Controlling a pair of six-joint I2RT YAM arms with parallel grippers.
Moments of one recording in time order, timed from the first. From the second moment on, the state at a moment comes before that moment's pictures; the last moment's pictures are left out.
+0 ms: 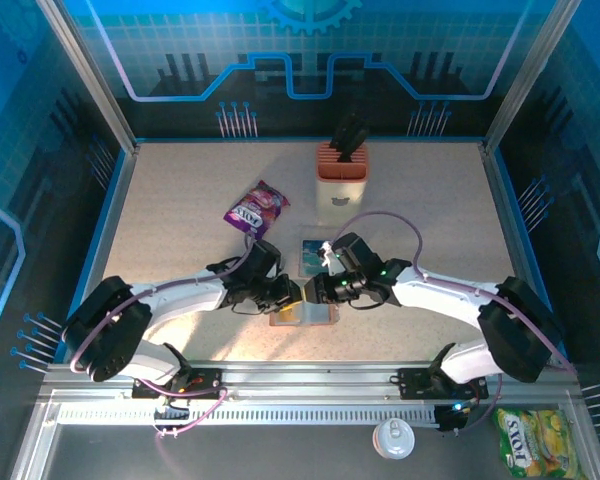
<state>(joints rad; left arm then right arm) -0.70 1.43 0.66 -0.19 0.41 -1.11 0.78 1.40 0.73 -0.21 -0.42 0.69</state>
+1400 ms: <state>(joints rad) -0.78 1.50 0.77 -0.24 0.32 -1.08 0.72 1.27 0.67 -0.28 -0.39 0.70</state>
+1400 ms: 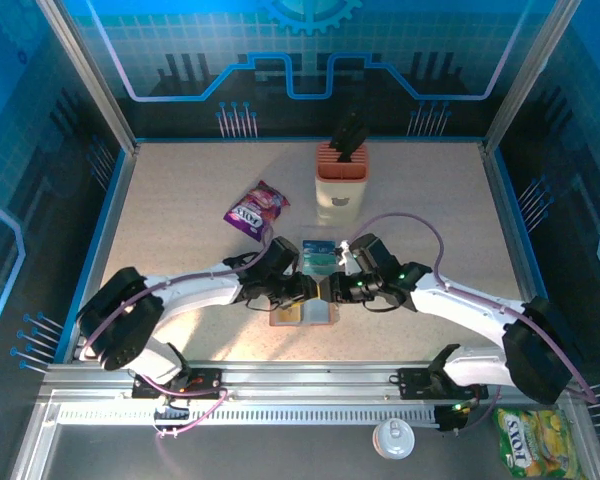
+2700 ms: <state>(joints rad) -0.65 1.26 0.55 -0.29 0.23 -1.03 0.82 1.56 0.78 -0.21 -0.40 0.74</state>
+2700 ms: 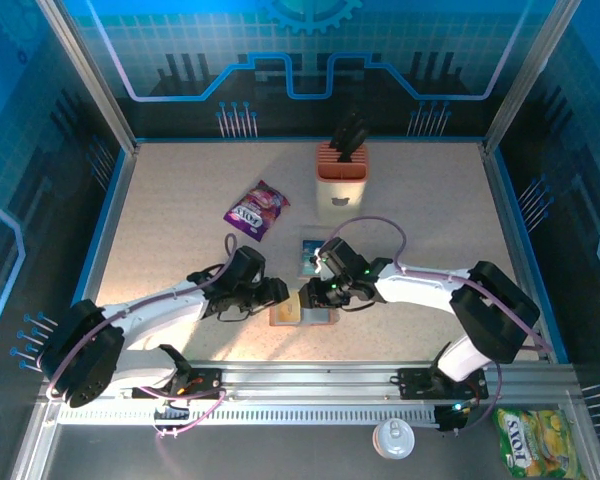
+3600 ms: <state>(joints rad) -0.62 1.31 0.50 -0.19 0.28 -1.08 0.83 1.70 0.87 -0.22 -0.42 0.75</state>
